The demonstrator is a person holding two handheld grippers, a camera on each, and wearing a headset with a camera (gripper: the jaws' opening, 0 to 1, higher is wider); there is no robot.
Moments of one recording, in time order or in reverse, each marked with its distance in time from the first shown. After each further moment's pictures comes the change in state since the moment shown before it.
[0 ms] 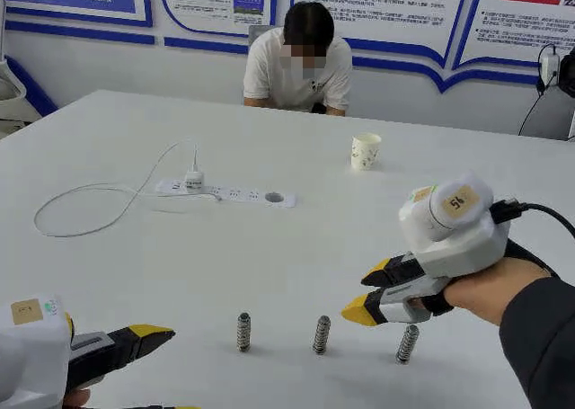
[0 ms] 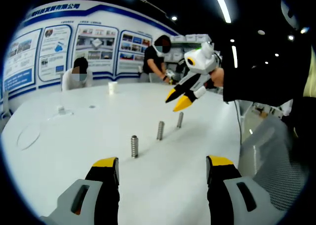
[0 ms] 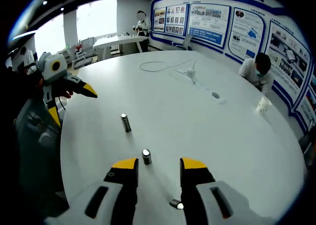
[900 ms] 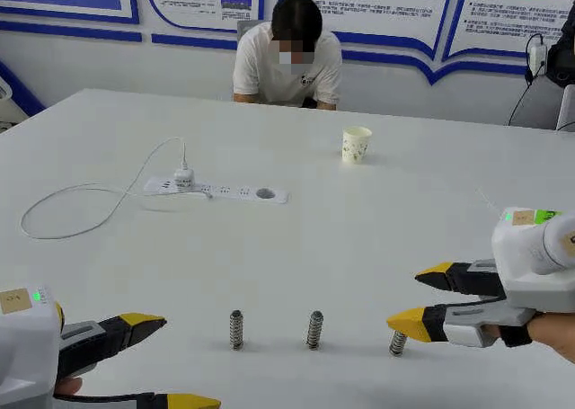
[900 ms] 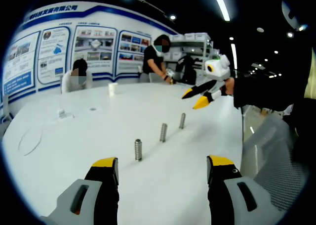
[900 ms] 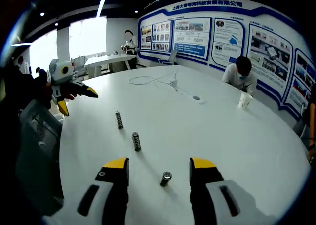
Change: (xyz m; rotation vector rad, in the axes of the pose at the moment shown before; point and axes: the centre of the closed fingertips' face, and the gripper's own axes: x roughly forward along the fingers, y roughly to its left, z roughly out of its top) left arm 0.002 0.006 0.008 0.023 0.008 0.003; right arm -0.051 -0.018 -0.041 0.071 -0.169 -0.082
